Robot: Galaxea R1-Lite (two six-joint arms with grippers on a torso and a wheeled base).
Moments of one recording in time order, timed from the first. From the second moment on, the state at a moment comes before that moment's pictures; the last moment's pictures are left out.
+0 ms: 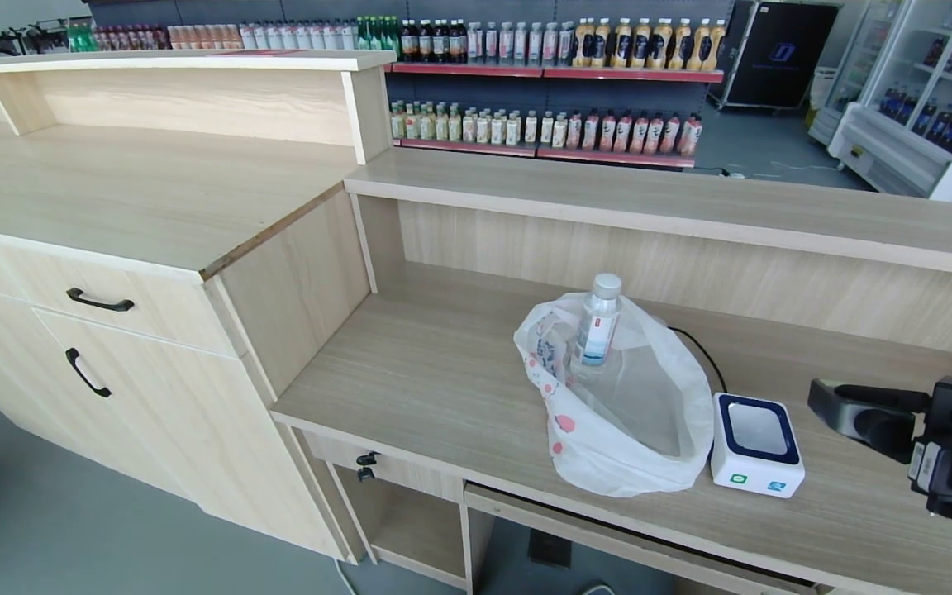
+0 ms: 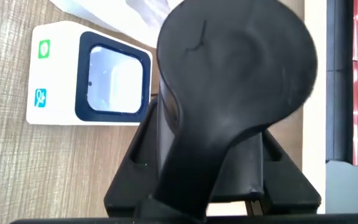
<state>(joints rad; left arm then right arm) 0.00 0.00 0.00 0.00 0.00 0.00 -0.49 1.75 -0.49 -0.73 0.99 -1.85</state>
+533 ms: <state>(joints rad) 0.00 0.00 0.00 0.00 0.00 0.00 -0.48 1.81 -0.50 -0.73 0.99 -1.84</state>
